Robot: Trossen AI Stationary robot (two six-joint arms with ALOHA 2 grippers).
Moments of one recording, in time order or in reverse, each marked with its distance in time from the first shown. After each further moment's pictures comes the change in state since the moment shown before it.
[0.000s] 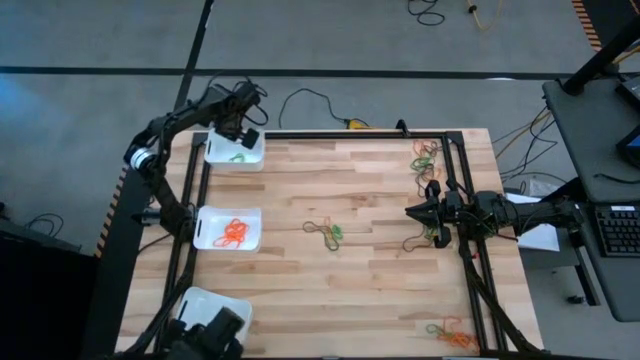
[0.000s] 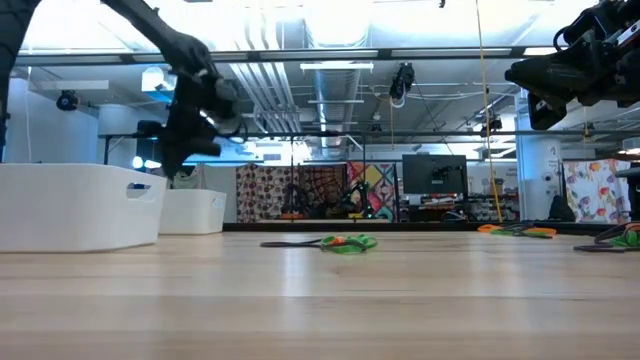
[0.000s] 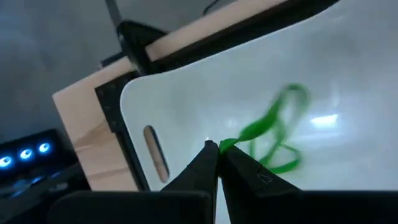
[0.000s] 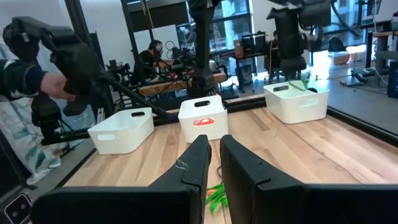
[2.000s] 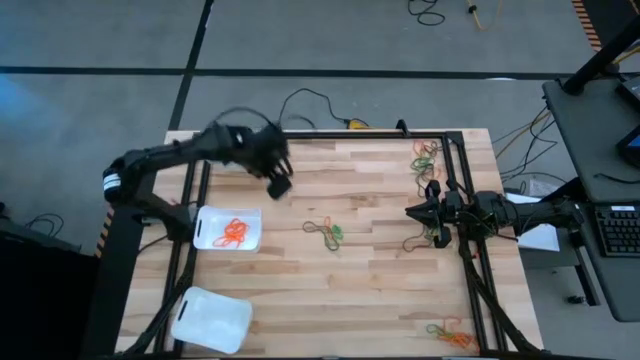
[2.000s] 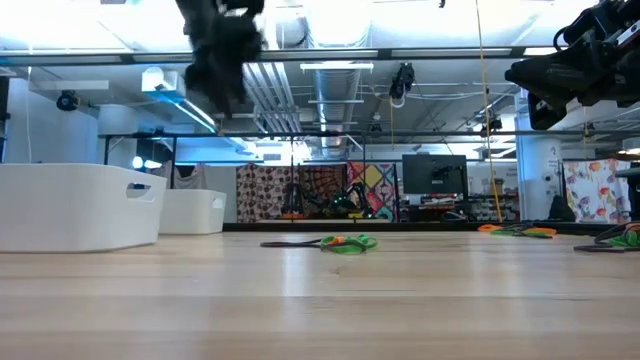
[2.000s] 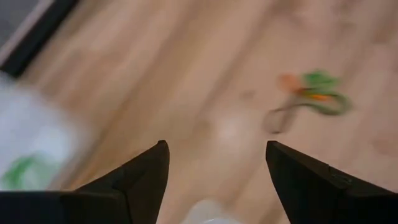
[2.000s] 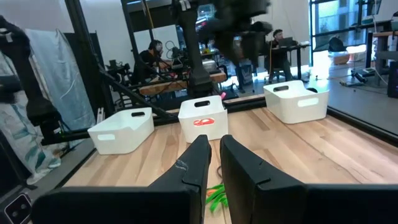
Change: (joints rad) left arm -0.641 -0.275 0.003 0.112 0.378 -0.043; right arm 0.000 0.000 0.000 0.000 0.000 0.000
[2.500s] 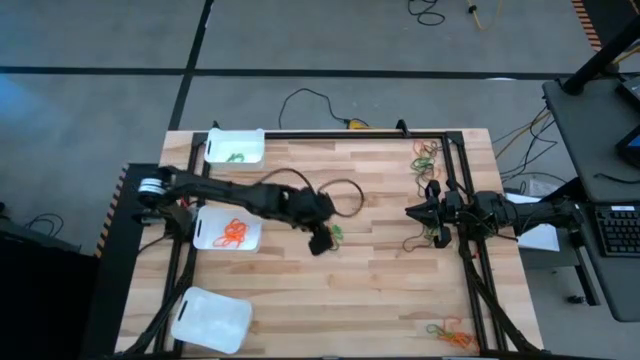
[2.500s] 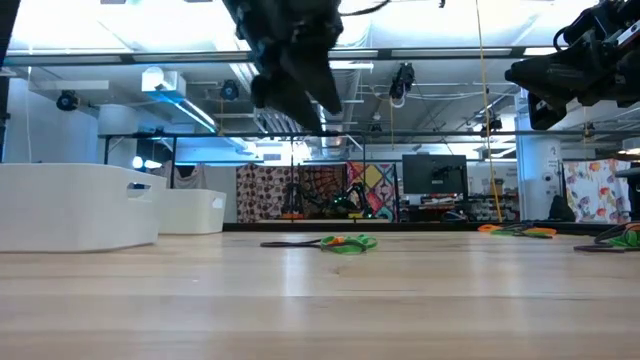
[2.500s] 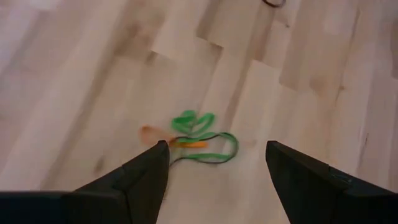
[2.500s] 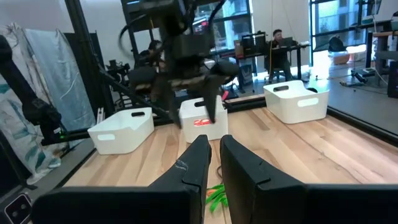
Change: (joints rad) left arm -0.397 0.298 0.009 0.454 -0.113 -0.142; right arm 0.000 0.000 0.000 0.000 0.000 0.000
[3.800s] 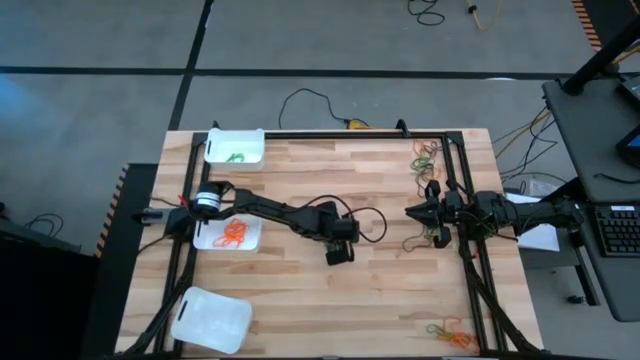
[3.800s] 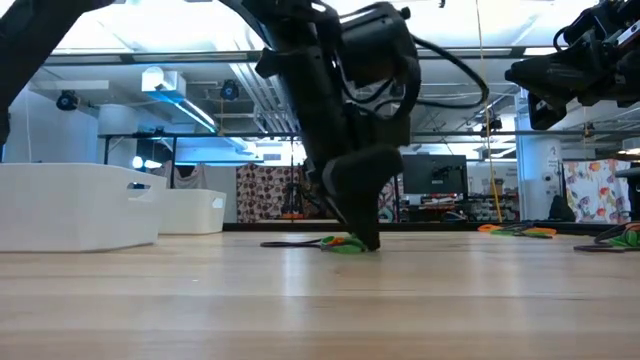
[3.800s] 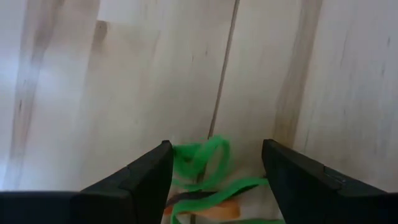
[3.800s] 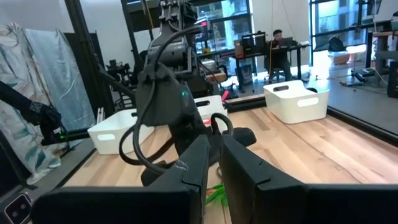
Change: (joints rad) left arm -0.019 0.441 0.196 0.013 -0.133 0.183; right arm 0.000 0.000 0.000 0.000 0.000 0.000
